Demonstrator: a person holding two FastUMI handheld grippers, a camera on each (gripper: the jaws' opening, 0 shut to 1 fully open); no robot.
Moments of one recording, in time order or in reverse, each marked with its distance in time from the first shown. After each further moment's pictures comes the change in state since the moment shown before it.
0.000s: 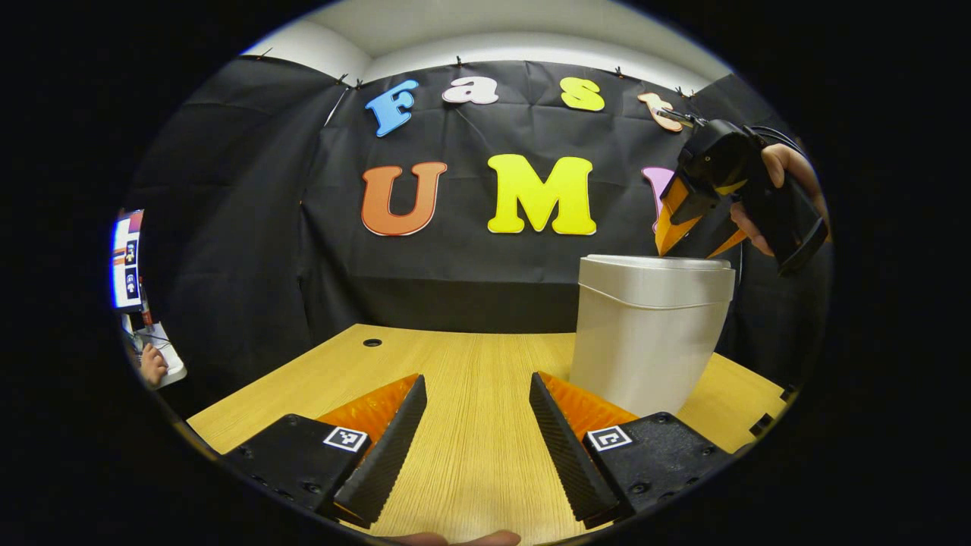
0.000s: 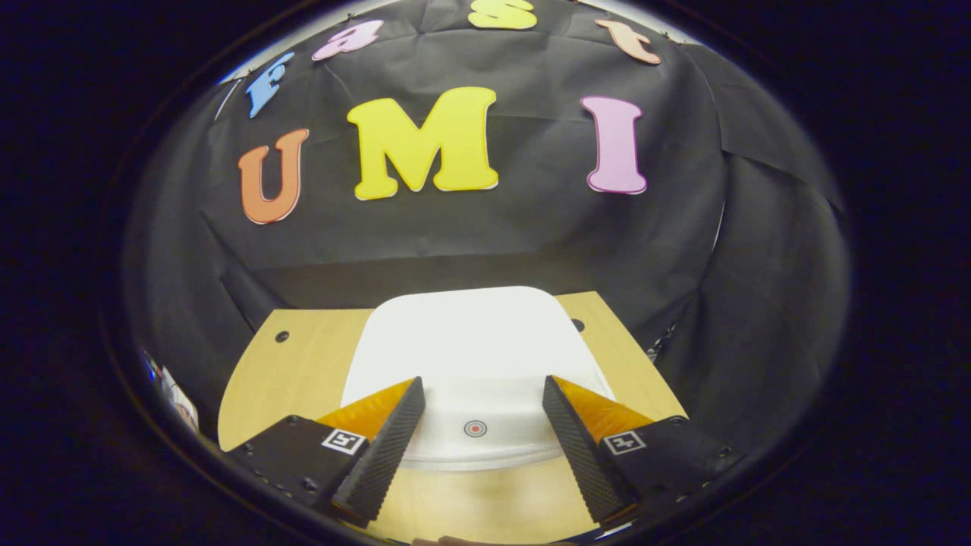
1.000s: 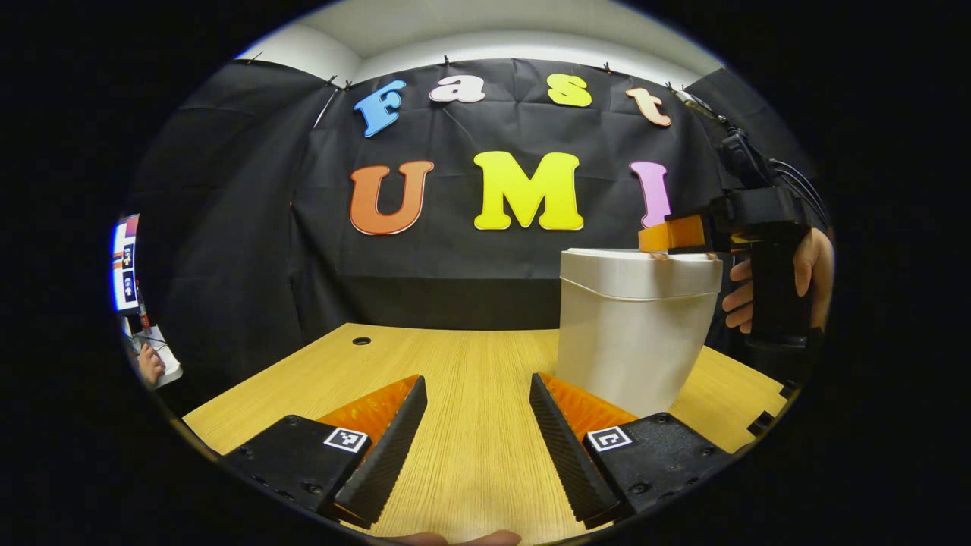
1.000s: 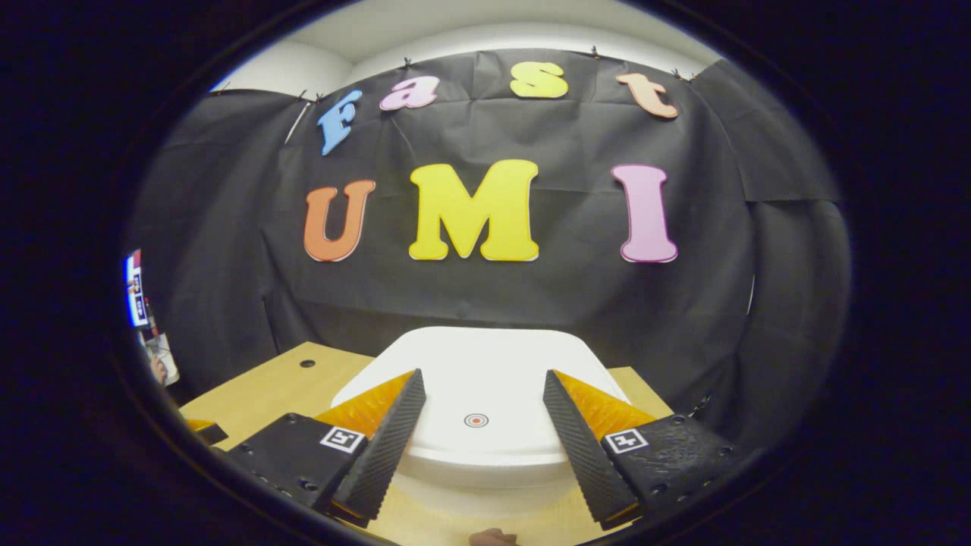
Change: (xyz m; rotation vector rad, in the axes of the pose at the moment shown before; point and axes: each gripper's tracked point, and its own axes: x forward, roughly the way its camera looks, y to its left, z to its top) left arm 0.002 -0.022 -0.005 0.012 0.003 -0.016; right arm 0.004 0.002 -0.016 -0.071 -0.434 0.191
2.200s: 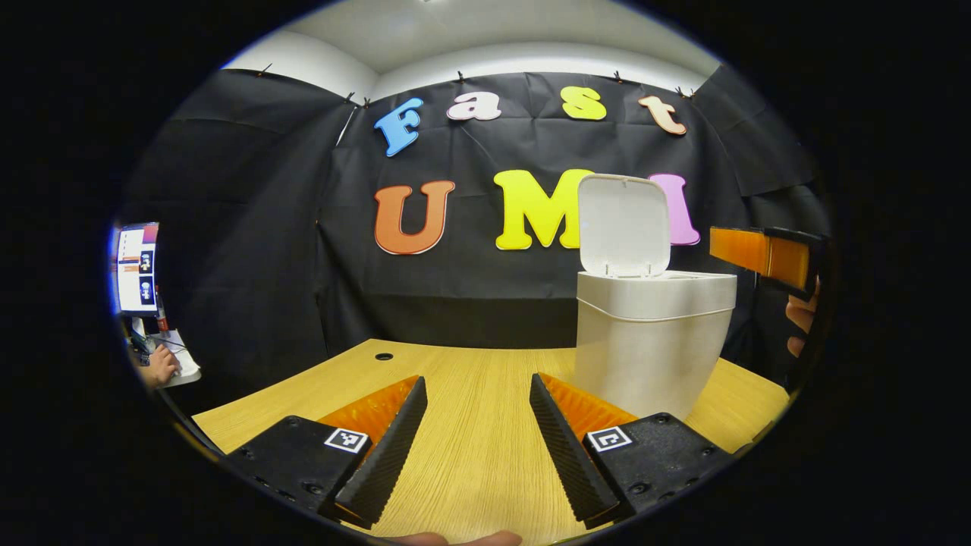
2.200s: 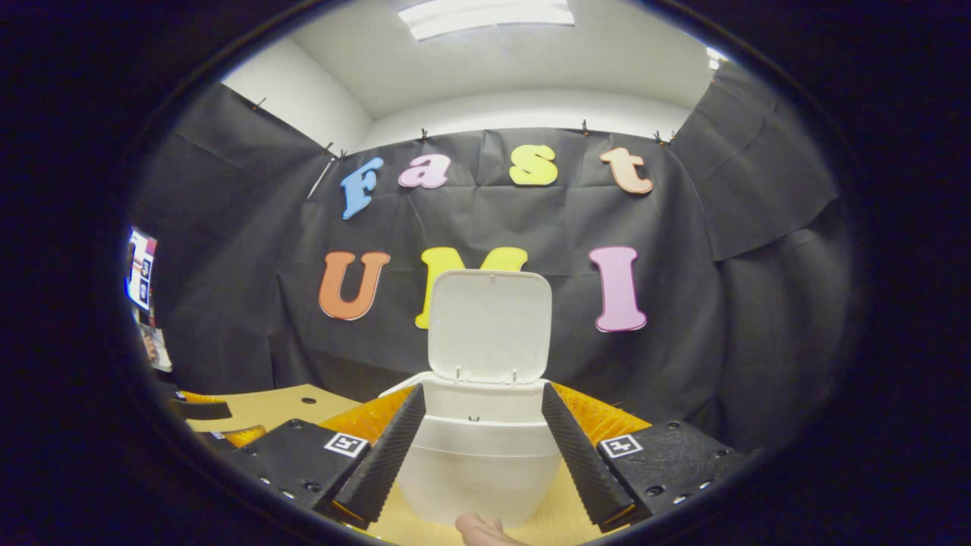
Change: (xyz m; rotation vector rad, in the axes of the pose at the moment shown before) left arm -0.005 0.000 0.018 -0.003 -0.078 0.095; right arm -0.090 -0.006 0.023 -0.062 -0.320 -0.017
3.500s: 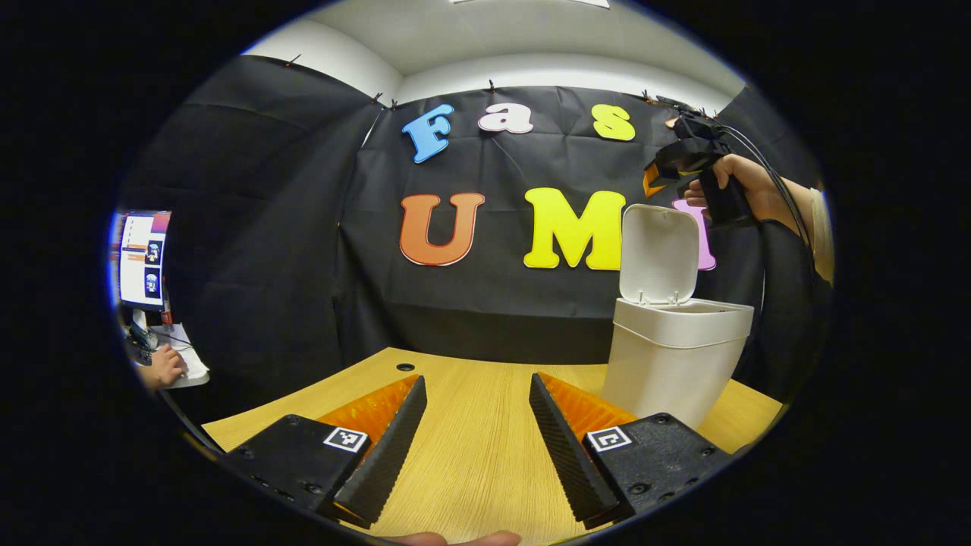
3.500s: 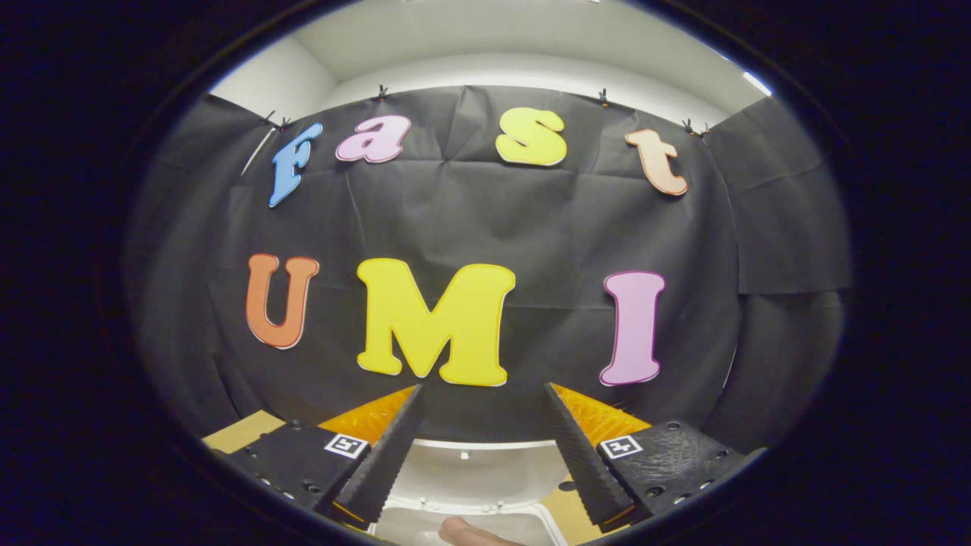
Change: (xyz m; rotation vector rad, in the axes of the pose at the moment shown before) left arm -0.003 0.069 0.022 -0.060 -0.027 0.028; right arm 0.251 -0.009 0.139 -0.011 0.185 -0.127
